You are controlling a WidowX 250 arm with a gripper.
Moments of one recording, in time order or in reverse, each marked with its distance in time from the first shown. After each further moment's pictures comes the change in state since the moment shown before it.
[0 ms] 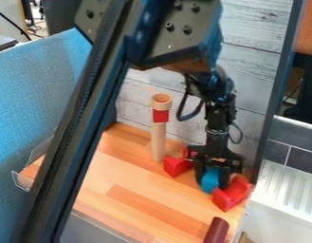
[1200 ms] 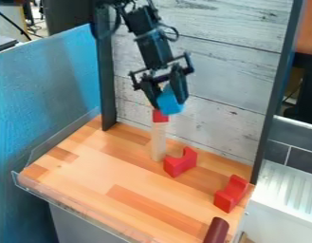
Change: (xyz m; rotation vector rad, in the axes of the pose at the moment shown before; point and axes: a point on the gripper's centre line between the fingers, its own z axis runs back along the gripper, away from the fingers) arm -0.046 0.060 0.168 -0.388 -0.056 0.112
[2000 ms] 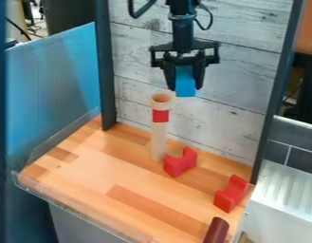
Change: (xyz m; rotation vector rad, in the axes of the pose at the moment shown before) arm 0.034 -0.018 0.005 0.357 -0.208 0.224
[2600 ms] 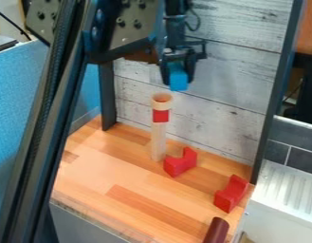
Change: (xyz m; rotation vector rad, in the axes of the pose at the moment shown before) arm 0.050 0.021 -0.018 -0.006 0.162 0.175
